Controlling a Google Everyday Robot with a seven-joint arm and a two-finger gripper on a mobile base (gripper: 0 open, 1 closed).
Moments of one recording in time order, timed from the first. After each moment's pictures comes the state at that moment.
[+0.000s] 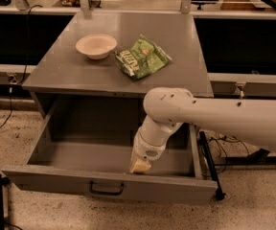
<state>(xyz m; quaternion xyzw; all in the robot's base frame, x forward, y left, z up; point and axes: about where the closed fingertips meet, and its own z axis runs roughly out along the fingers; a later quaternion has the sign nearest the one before) 0.451 0.005 0.632 -0.71 0.68 0.18 0.07</state>
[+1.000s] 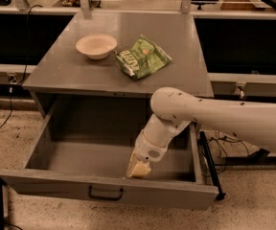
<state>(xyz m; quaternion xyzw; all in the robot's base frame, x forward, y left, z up) 0.433 0.014 0.632 -0.69 0.67 0.28 0.06</state>
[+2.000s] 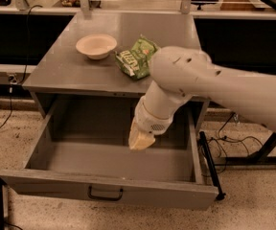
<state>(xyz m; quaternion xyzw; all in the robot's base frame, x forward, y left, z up) 0.468 0.005 0.743 -0.75 0.64 0.14 0.14</state>
